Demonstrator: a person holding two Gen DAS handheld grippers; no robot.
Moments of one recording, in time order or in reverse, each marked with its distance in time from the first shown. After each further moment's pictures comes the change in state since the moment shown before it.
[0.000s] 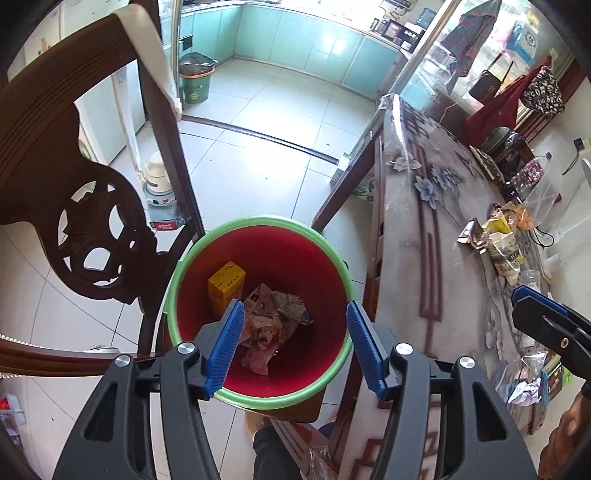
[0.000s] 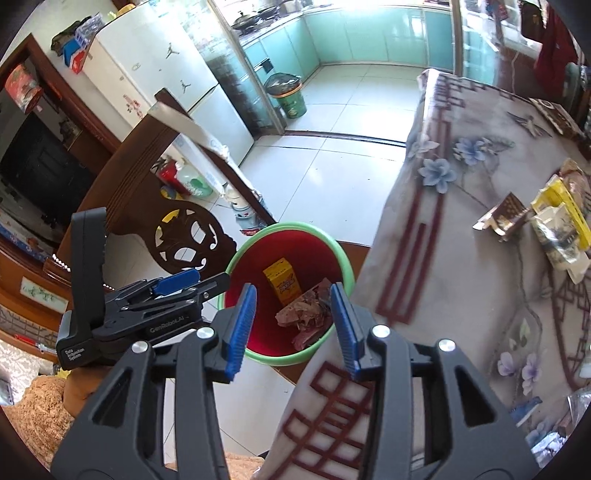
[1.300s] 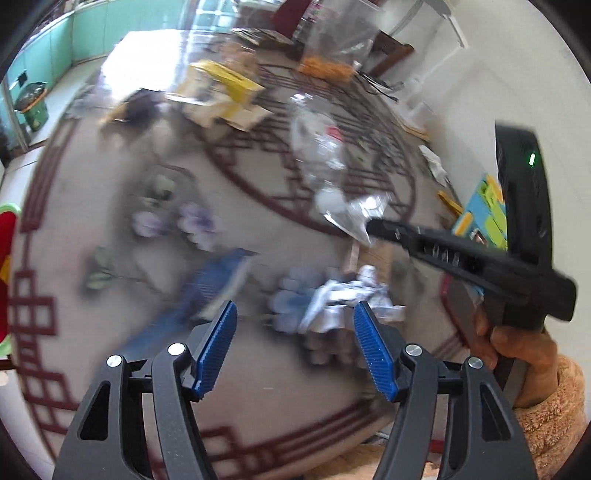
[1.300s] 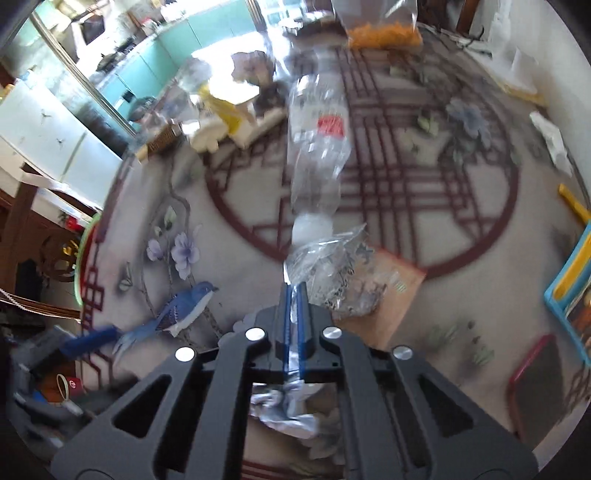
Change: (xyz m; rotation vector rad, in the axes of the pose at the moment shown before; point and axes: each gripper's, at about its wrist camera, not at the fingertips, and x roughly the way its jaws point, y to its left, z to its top) left arm 0.020 -0.379 -0.176 0.387 0.210 -0.335; right arm -0.154 -0.329 -0.166 0.334 -0.011 -0.278
